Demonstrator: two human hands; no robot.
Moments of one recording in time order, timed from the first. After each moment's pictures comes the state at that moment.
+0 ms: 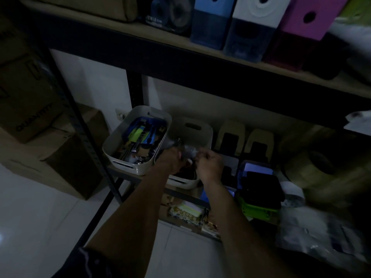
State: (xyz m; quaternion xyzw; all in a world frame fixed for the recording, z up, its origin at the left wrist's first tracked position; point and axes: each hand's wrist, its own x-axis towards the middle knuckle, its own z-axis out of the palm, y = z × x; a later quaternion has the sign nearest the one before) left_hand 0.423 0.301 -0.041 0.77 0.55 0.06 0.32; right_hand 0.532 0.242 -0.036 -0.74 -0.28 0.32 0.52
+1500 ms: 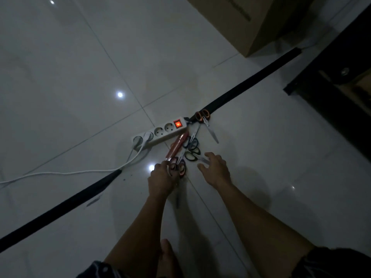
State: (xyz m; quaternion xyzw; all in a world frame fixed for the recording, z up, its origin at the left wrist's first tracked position) left_hand -0.062 -0.221 -0.583 0.33 0.88 0.14 0.32; right_hand 0.091 -0.118 -0.580 -0.60 -0.69 0.41 -0.06
